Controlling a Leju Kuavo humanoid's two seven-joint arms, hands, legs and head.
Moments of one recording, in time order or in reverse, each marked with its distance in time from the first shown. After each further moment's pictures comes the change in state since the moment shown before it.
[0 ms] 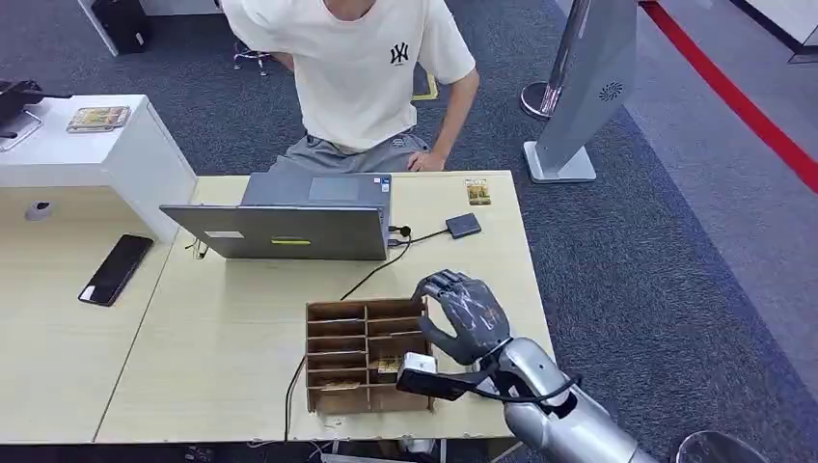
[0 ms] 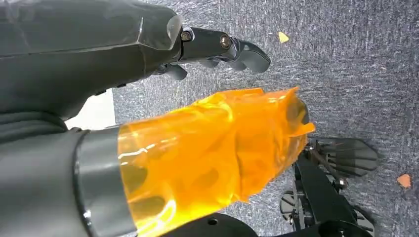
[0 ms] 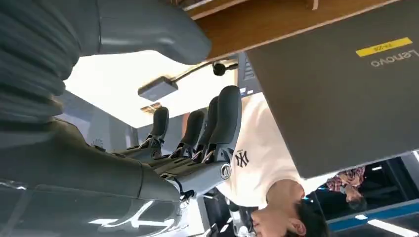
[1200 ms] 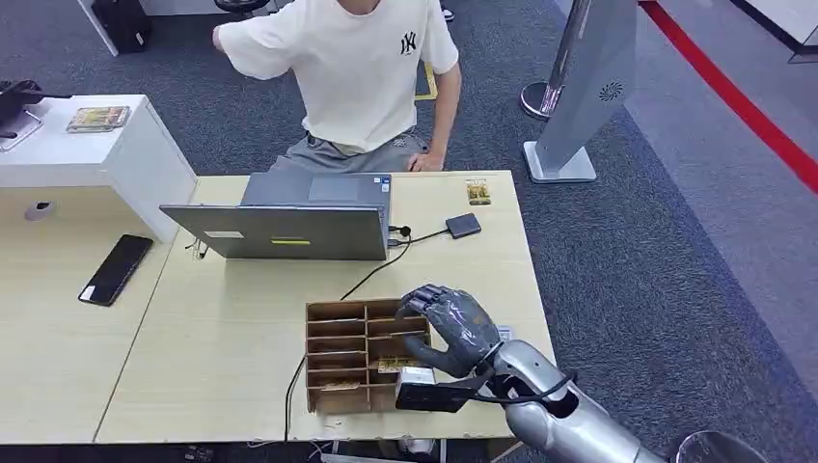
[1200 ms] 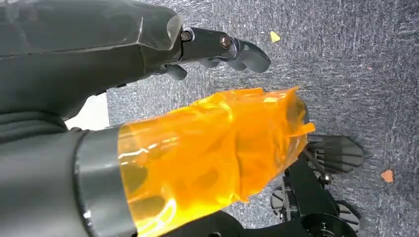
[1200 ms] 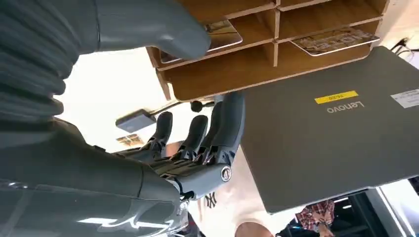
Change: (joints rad) left arm -0.015 0.000 0.017 0.000 -0.005 -0.007 -0.006; right arm -0.012 -0.024 0.042 -0.038 -0.137 0.159 -0.054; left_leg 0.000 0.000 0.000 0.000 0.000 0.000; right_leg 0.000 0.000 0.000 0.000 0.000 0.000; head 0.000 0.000
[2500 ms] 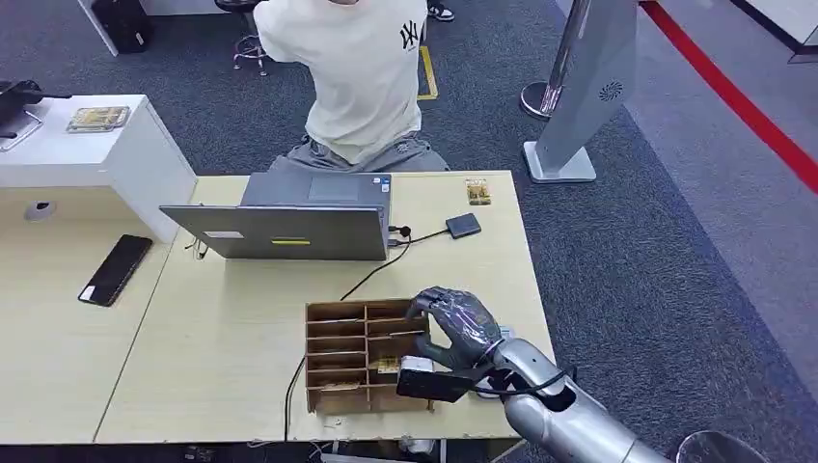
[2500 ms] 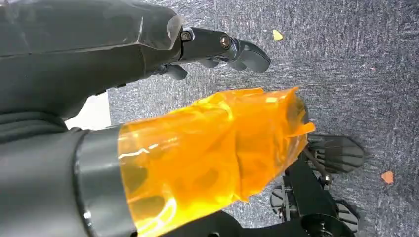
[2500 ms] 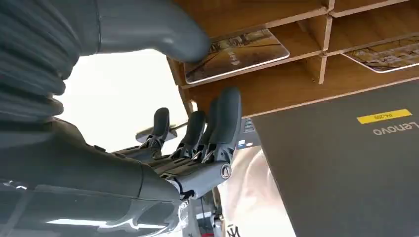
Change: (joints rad) left arm 0.000 0.000 0.018 0.000 -0.006 0.000 0.011; right arm -0.025 0.000 0.009 0.092 0.011 0.000 0.045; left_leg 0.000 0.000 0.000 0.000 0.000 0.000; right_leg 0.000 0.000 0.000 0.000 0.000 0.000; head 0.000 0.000
